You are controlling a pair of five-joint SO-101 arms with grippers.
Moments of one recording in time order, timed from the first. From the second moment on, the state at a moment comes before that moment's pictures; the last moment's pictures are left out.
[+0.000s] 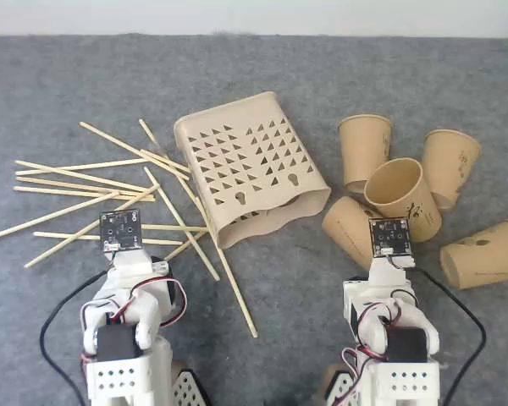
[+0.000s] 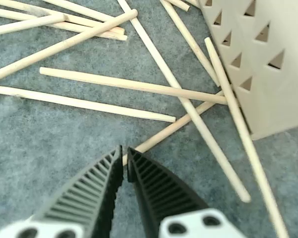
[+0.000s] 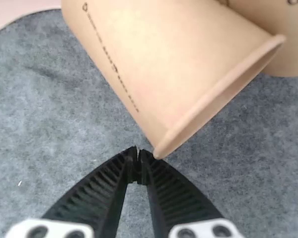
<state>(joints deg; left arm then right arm) -11.7 -103.4 96.8 71.5 7.5 -3.6 -103.3 95.5 74.8 2.1</state>
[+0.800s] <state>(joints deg) -8.9 -103.4 87.9 71.5 7.7 12.0 -103.4 90.1 76.5 2.2</state>
